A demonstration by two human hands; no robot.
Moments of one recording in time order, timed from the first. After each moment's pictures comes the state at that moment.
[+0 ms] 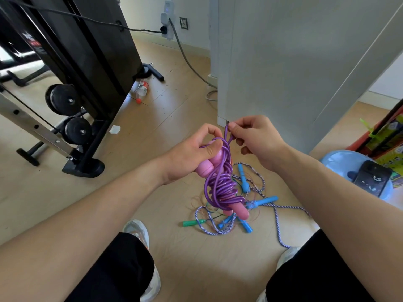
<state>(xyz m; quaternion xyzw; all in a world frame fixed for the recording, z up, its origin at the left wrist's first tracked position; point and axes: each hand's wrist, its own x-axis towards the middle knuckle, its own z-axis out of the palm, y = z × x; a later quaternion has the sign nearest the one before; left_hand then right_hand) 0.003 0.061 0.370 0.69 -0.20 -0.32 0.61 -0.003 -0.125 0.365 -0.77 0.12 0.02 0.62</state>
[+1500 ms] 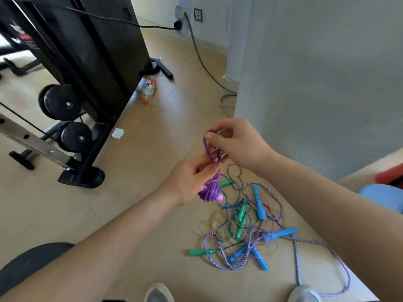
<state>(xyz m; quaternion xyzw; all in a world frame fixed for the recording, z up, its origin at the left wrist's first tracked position) 0.112 0.095 0.292 0.75 -0.12 -0.24 0.61 0.128 -0.066 0.360 -0.82 -0.02 0.07 0.56</state>
